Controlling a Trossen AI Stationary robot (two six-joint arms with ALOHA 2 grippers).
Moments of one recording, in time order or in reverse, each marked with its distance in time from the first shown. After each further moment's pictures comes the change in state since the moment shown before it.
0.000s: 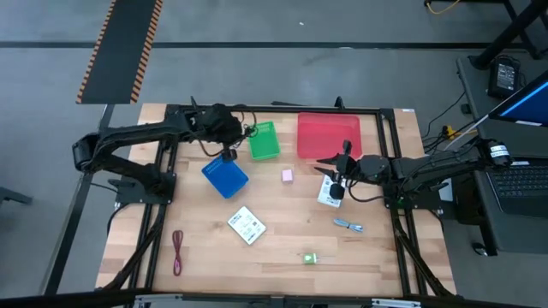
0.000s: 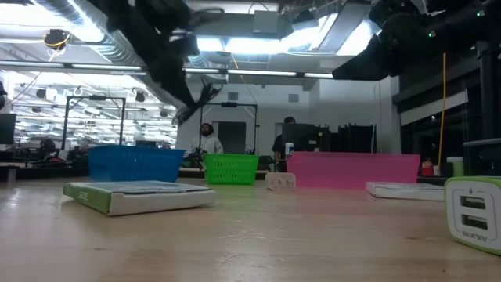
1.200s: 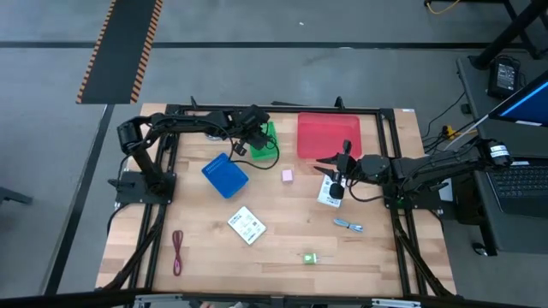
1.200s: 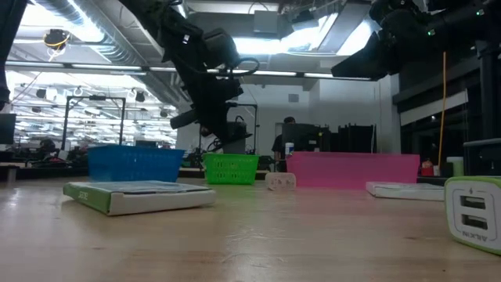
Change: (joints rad) left arm -0.028 0.441 0.246 0.067 -0.124 0.902; right arm 0.000 0.000 0.000 0.018 0.000 0.002
